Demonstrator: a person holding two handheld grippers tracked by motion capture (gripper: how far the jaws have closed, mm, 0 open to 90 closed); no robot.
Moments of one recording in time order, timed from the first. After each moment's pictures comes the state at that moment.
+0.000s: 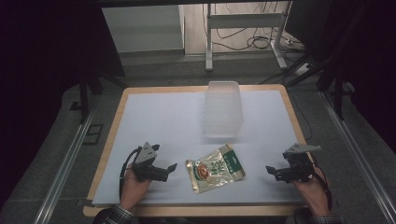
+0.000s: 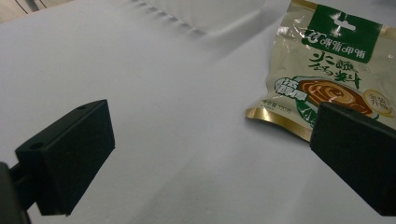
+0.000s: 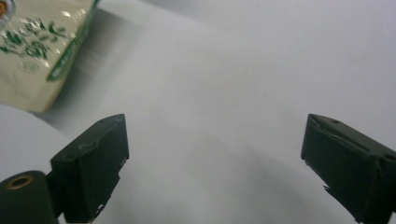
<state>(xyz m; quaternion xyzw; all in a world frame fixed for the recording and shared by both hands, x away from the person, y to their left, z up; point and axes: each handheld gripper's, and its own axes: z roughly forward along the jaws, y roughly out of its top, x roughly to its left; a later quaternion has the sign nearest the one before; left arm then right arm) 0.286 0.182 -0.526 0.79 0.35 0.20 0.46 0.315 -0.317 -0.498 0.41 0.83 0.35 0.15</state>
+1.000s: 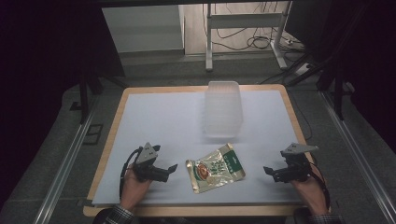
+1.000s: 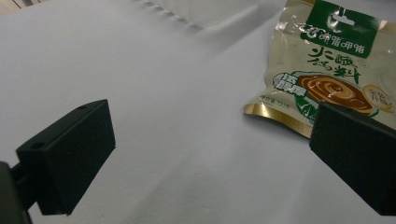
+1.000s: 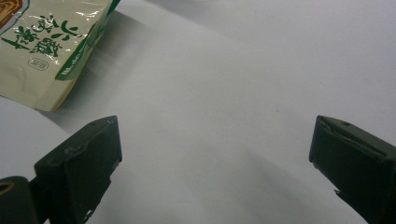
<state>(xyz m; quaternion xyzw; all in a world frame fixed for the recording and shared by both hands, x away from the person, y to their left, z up) 0.287 0.180 -0.527 0.80 0.34 0.19 0.46 0.316 -0.312 -0.500 0.38 0.84 0.36 0.16</state>
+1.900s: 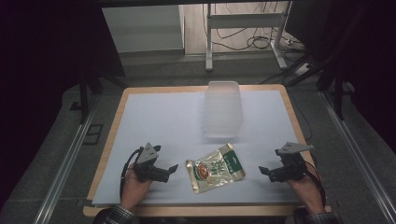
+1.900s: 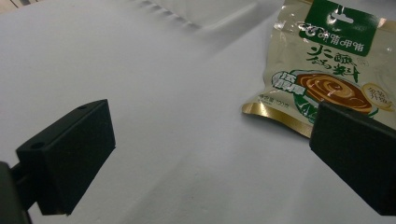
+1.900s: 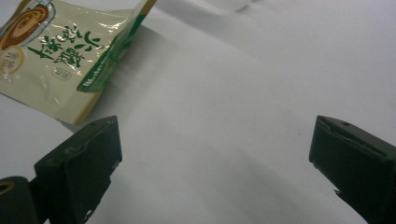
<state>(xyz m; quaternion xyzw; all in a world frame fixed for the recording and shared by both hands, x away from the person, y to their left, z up) 0.287 0.179 -0.528 0.80 0.34 0.19 0.46 0.317 -0.298 -0.497 0.35 0.85 0.37 0.15</state>
